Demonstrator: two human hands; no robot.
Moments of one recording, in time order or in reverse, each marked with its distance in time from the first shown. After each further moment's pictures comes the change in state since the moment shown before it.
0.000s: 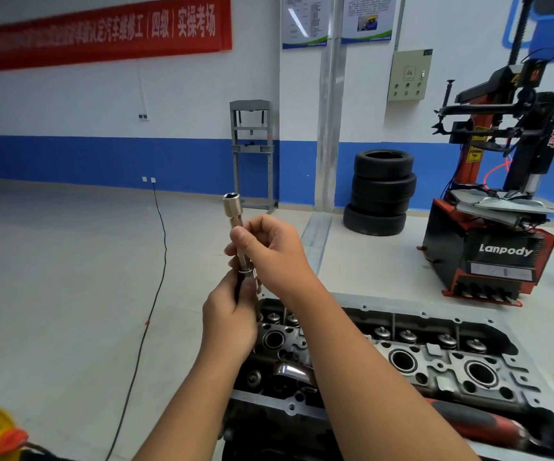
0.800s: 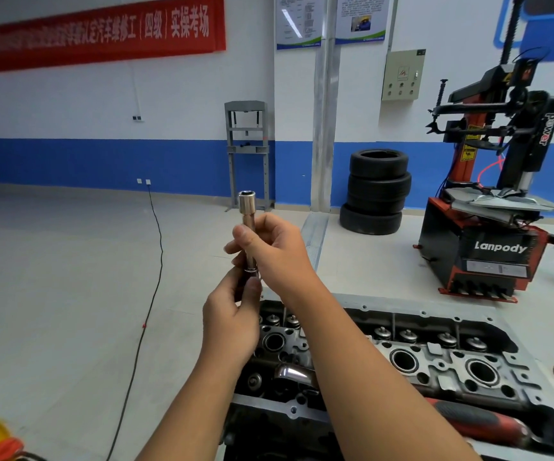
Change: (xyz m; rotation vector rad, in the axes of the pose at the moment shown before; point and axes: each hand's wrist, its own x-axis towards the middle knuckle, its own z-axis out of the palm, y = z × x) left_hand -0.001 0.003 0.001 -0.079 -0.038 0.036; right_hand 0.002 0.001 -0.003 -0.010 0.032 -0.002
